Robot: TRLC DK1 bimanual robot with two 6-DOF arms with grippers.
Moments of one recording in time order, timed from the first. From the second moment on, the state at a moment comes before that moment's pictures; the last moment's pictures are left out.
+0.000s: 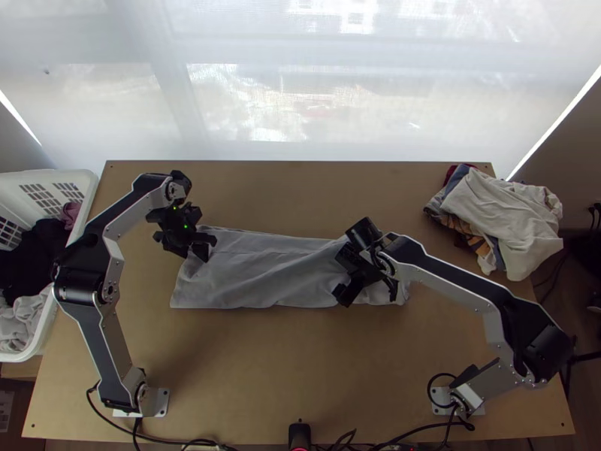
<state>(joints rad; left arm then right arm) -0.10 2.04 1.58 -1.22 0.22 0.12 0.65 1.68 1.08 -0.64 -0.18 -0.23</state>
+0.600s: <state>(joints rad) -0.10 2.02 1.64 -1.23 0.36 0.12 0.64 1.71 1.06 -0.60 -0.17 -0.22</state>
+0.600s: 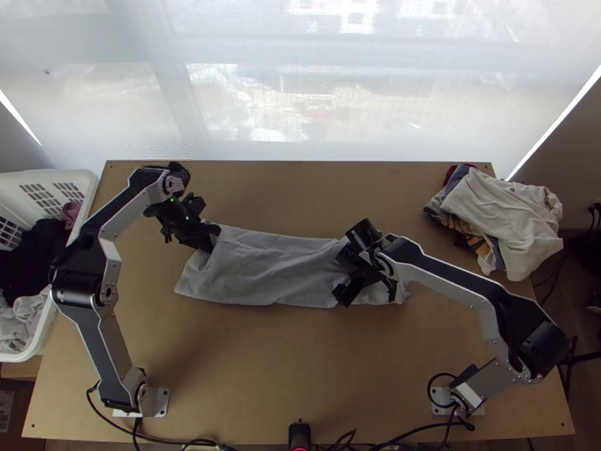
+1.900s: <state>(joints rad) -0.47 1.99 2.23 -1.35 0.64 0.12 0.53 1.45 1.29 -0.87 -0.16 -0.22</state>
